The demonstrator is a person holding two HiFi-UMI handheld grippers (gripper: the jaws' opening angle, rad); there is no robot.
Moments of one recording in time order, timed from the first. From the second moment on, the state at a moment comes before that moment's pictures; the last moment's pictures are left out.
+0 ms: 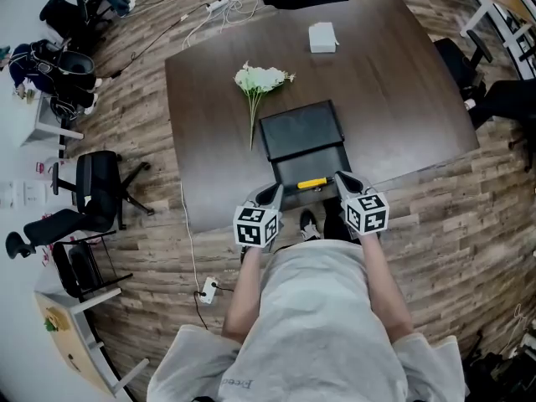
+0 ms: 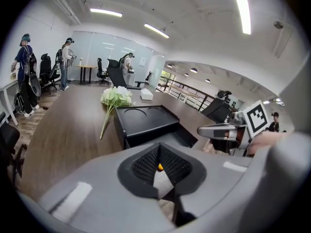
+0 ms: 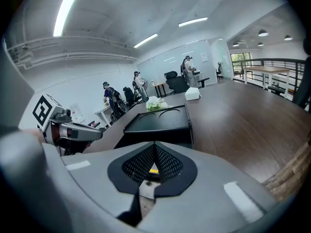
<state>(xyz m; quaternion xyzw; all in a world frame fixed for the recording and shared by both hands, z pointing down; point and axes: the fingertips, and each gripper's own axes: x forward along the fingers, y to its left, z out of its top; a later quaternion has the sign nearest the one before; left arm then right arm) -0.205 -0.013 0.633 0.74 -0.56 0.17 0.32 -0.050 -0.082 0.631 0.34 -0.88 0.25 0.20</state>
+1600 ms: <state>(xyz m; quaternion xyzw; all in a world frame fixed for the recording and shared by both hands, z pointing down) -0.188 -0.008 0.632 0.75 -0.55 0.16 0.33 -0.016 -0.091 0.632 0.40 -0.87 0.22 0.18</state>
